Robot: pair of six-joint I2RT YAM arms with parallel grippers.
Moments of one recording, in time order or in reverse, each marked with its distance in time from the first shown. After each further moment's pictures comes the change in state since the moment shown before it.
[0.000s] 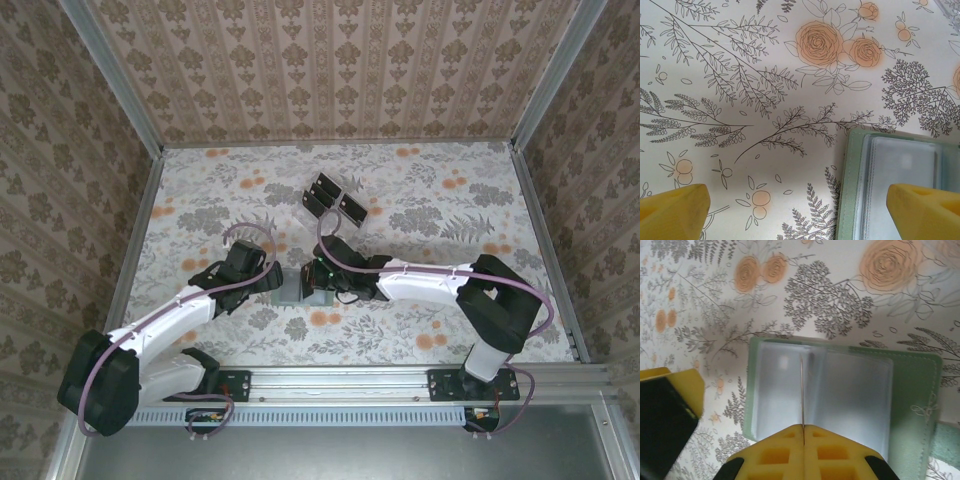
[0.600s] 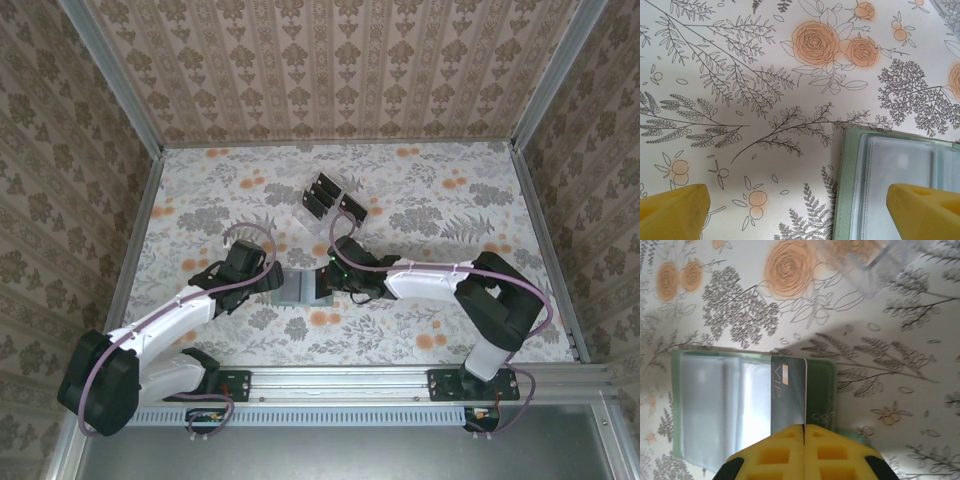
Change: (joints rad) left arm 0.000 0.000 0.000 0.007 0.015 0.001; right arm -0.087 -0.001 -0.079 -0.023 0.008 -0.041
